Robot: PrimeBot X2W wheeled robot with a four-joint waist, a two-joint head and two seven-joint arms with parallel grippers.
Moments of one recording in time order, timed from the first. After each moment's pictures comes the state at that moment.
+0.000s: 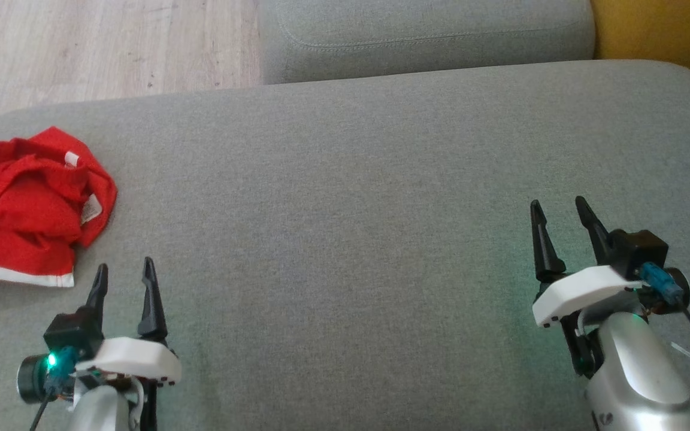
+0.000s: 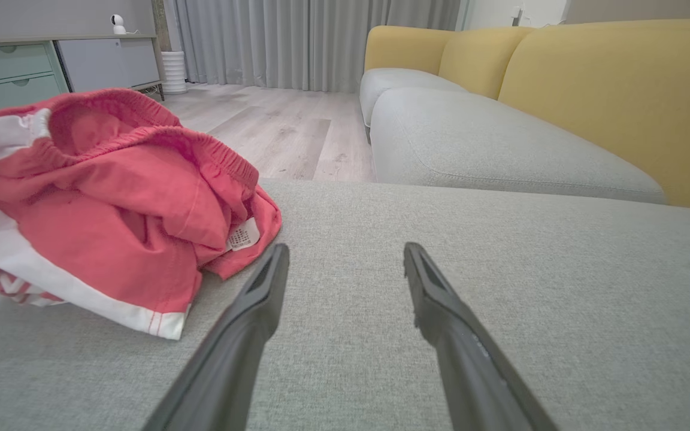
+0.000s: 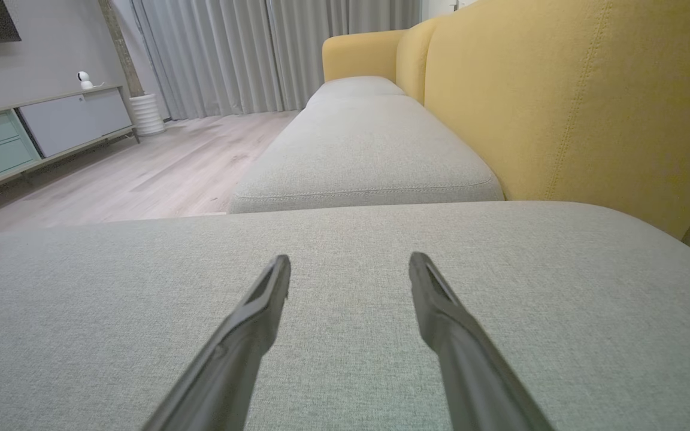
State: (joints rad) left arm -0.22 0.06 0.10 0.60 -0.11 -0.12 -0.25; right arm -0.34 -0.07 0.03 0.65 0.10 0.13 -0.25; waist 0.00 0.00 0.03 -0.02
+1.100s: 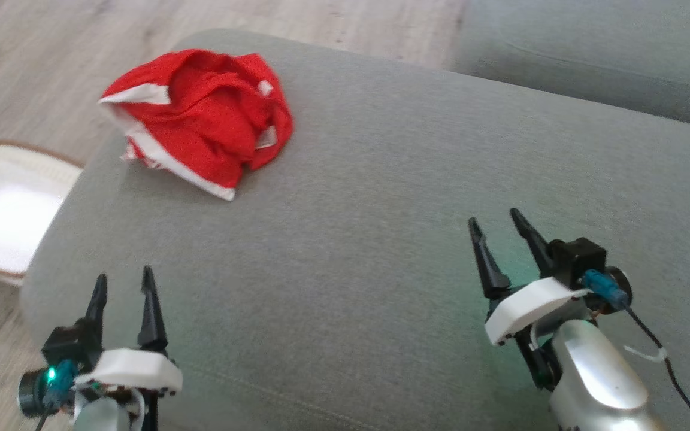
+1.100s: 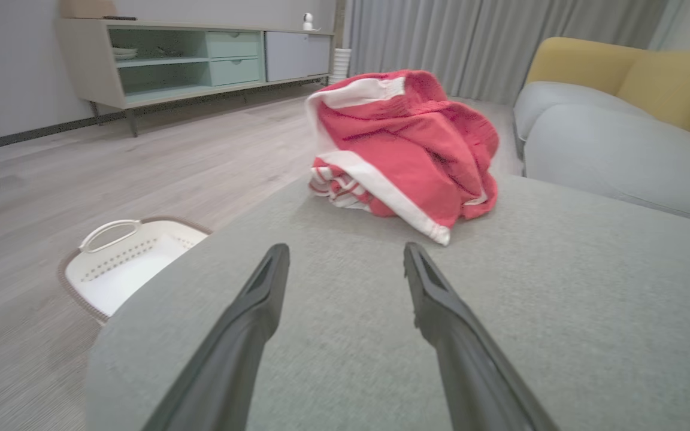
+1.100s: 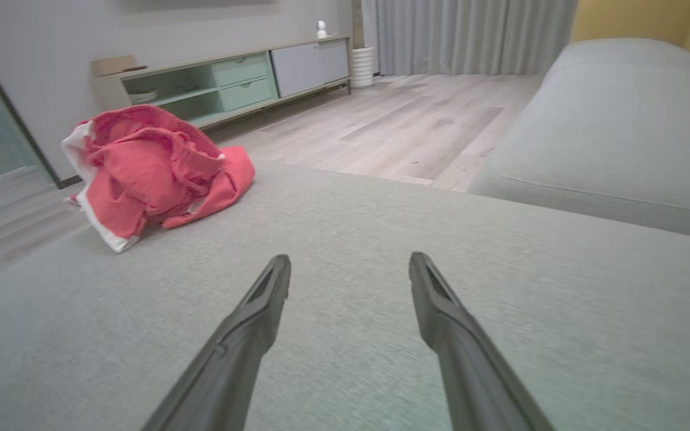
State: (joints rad) left arm -0.19 0.04 0.11 0.56 -0.11 -0.12 -0.25; right arm -0.34 -0.06 0.23 0.66 0.17 0.13 -0.25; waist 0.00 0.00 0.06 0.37
